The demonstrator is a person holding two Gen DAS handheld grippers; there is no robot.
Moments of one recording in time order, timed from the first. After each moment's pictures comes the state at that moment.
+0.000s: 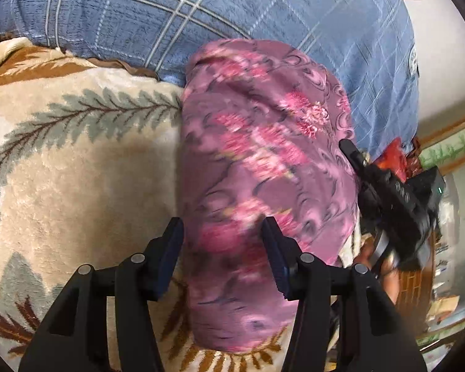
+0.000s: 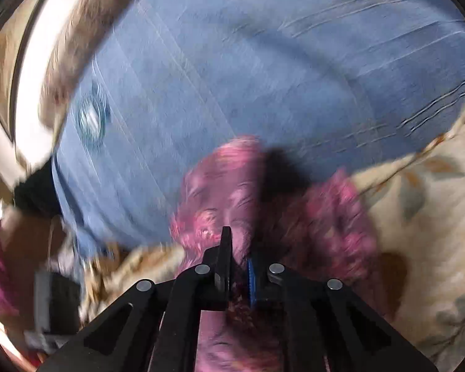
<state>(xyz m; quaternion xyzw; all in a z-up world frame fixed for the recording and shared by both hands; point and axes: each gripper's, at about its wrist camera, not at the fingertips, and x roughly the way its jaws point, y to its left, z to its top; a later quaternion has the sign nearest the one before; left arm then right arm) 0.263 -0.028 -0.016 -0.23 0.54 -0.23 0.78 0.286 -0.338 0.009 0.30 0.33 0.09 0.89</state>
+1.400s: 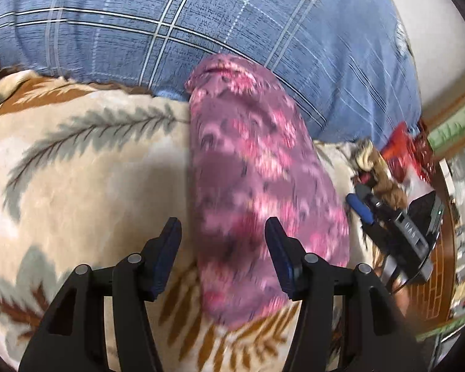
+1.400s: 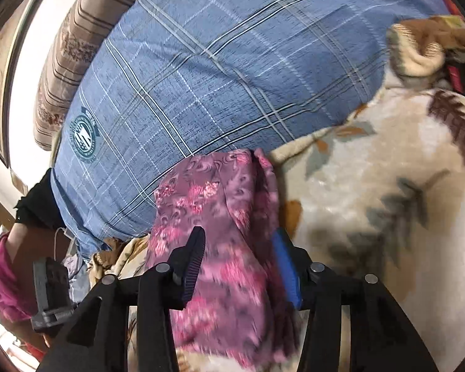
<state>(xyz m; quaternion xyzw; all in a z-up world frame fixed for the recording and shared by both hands) 0.264 -0.052 0.009 -0.18 0.52 -0.21 0.80 0.231 -0.386 0.004 0.30 0.37 0.10 0.87</state>
